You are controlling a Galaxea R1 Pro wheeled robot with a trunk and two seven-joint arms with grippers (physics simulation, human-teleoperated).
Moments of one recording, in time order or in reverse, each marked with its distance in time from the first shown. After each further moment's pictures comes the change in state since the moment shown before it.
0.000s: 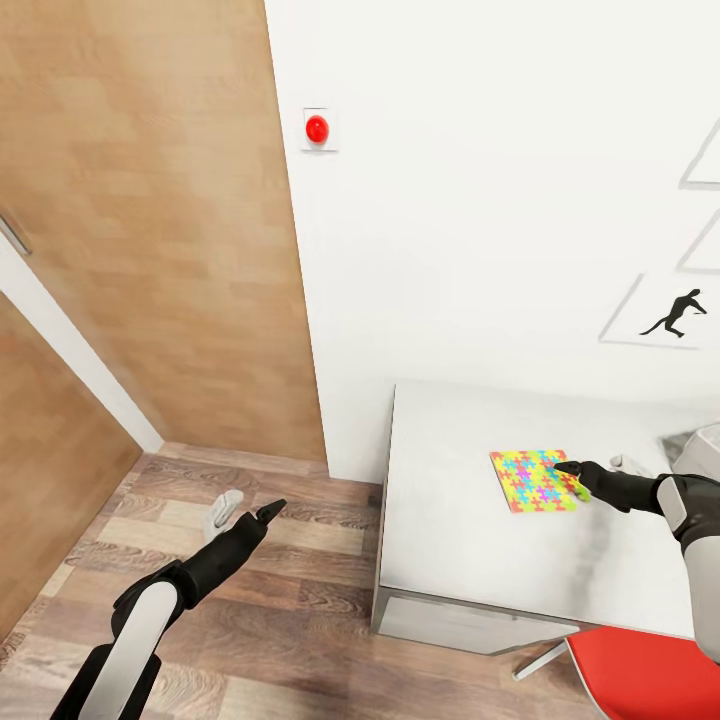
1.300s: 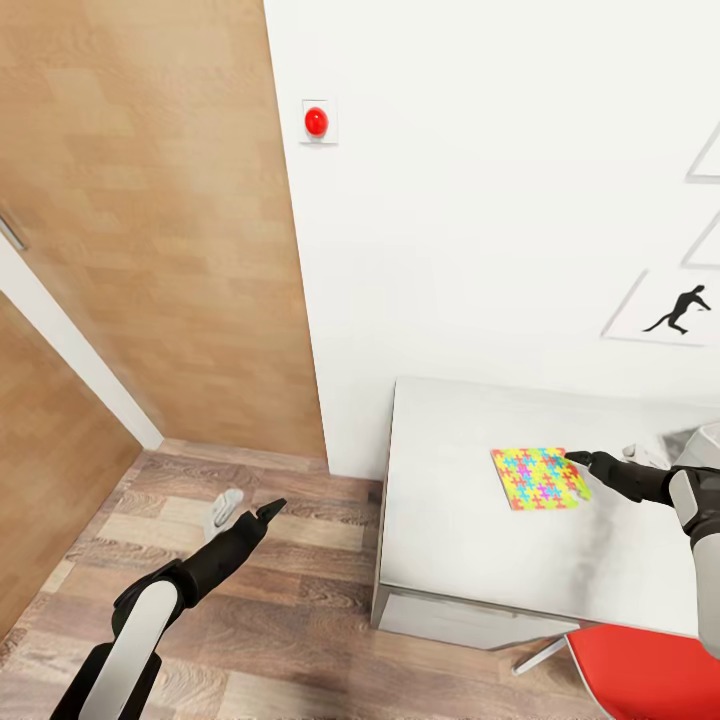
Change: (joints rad) left arm -0.003 0.000 0.000 0.001 0.000 -0.001 0.000; right arm -0.004 -0.011 -0.004 -0.056 -0.003 -0.011 0.000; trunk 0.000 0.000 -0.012
